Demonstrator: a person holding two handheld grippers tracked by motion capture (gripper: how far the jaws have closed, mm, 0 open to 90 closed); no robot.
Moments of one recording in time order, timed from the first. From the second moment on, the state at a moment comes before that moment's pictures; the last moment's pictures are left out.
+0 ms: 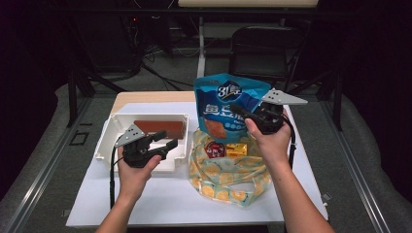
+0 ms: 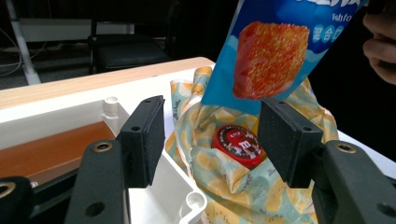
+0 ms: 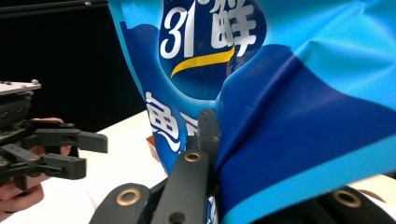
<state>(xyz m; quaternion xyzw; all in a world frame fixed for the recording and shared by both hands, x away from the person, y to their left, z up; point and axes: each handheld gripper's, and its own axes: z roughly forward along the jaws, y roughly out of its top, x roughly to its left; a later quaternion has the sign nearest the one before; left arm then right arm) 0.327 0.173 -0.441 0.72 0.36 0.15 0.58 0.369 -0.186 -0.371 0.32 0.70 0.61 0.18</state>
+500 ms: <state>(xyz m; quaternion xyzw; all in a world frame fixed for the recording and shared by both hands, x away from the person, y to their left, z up) 0.330 0.173 -0.419 0.71 0.35 0.17 0.59 0.364 -0.144 -0.372 0.30 0.71 0.61 0.16</state>
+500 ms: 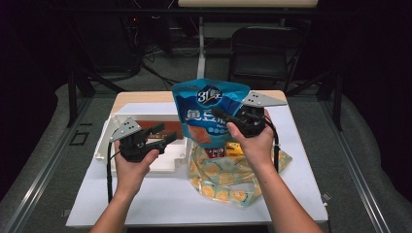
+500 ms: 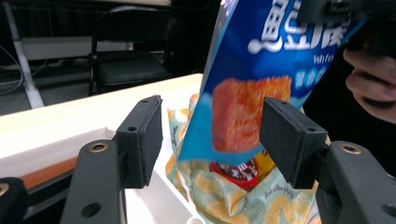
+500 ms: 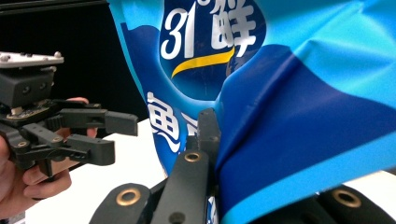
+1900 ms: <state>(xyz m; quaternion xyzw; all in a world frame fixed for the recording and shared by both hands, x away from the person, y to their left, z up) 0.328 0.154 -0.403 0.73 0.28 0.18 0.60 0.351 -0.101 -0.392 0.25 0.74 0.61 0.11</state>
